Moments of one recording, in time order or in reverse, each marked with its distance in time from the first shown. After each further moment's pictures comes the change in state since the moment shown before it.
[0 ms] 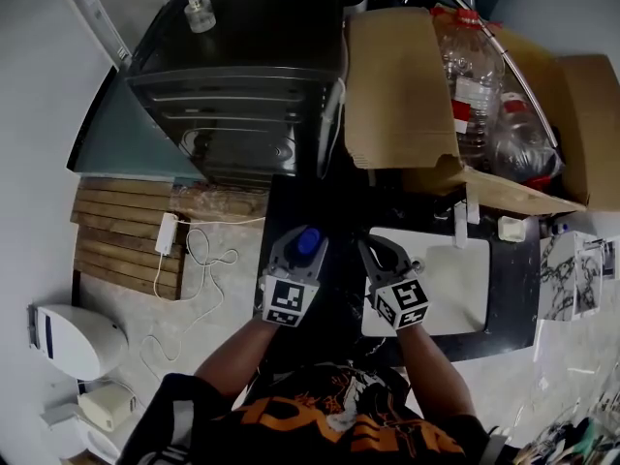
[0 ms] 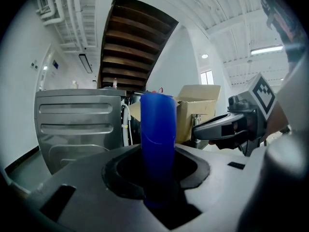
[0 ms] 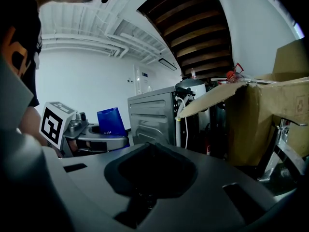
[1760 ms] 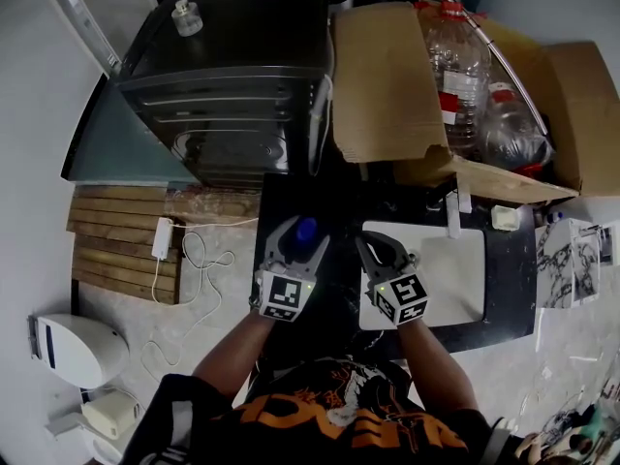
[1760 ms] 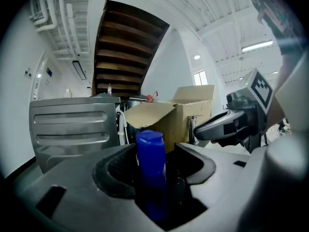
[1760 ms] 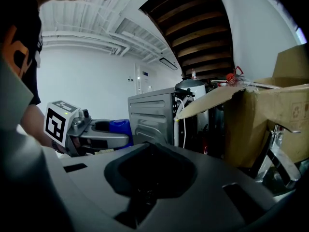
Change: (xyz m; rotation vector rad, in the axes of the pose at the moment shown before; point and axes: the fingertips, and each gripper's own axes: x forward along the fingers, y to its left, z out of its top) left arm 0.003 -0.008 0.013 0.077 -0.049 -0.033; right arm -0.013 -0.001 0.002 -0.025 0.015 -0.012
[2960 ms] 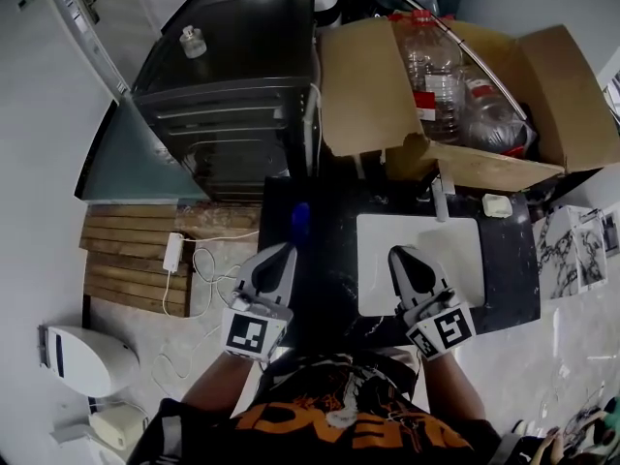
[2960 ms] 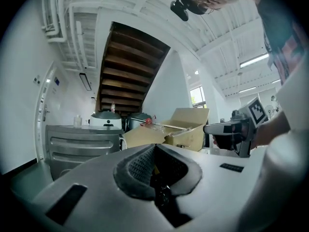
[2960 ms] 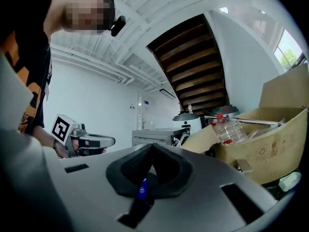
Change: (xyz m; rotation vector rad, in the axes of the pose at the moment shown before) left arm -0.139 -0.035 0.125 -0.076 -0.189 0.021; right arm -0.165 0.039 0.107 -0.028 -0.352 -0.038
